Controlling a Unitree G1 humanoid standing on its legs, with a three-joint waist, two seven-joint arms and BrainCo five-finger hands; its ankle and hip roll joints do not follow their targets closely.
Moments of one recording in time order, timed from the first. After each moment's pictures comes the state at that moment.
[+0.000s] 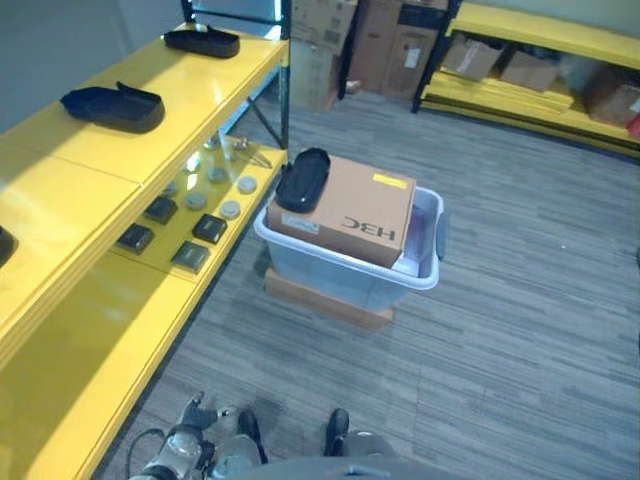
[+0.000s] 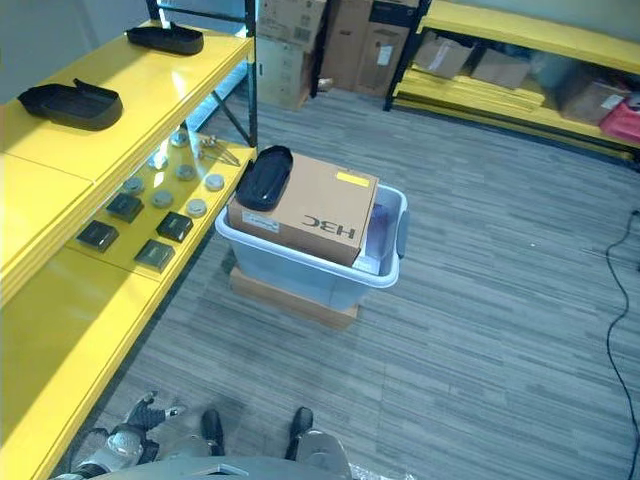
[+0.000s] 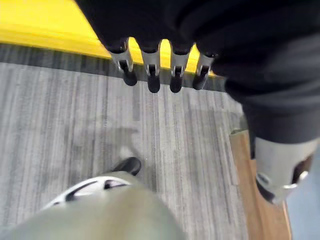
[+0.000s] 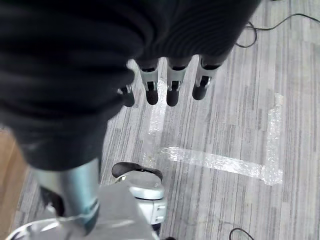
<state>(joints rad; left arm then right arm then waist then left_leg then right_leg) -0.04 0.23 -0.36 1.20 -0.04 -0.09 0.26 0.03 -0.27 0.19 1.27 0.31 0.08 0.01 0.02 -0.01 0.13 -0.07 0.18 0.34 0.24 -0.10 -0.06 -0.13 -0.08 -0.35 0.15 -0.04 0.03</state>
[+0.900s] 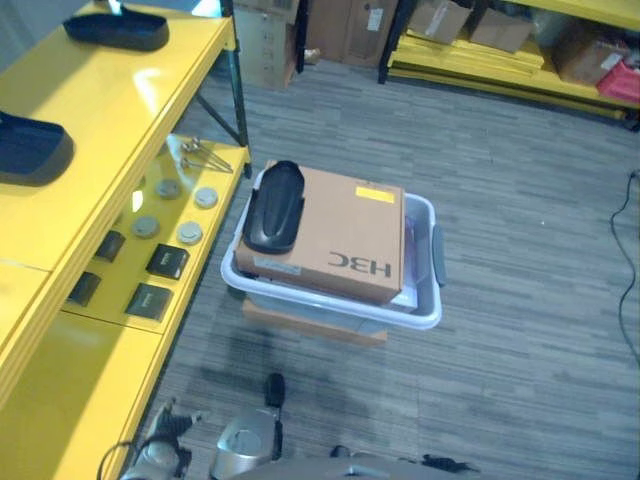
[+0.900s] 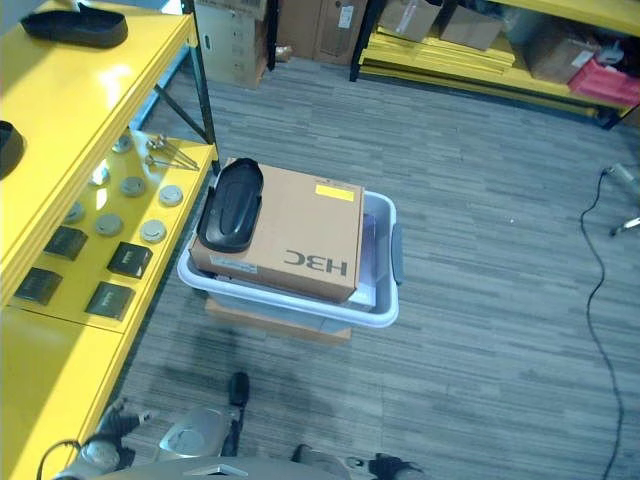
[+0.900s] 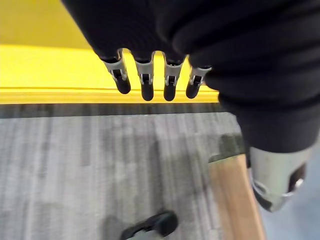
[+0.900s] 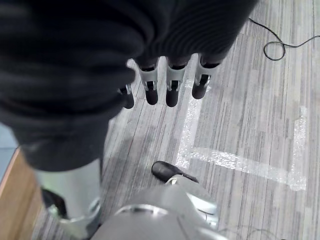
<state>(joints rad) -0.04 0.32 -0.29 1.15 -0.04 -0.11 0.29 -0.07 -0.24 0.27 1.35 0.20 0.04 0.01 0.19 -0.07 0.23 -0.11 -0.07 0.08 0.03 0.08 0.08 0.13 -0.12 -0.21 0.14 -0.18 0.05</state>
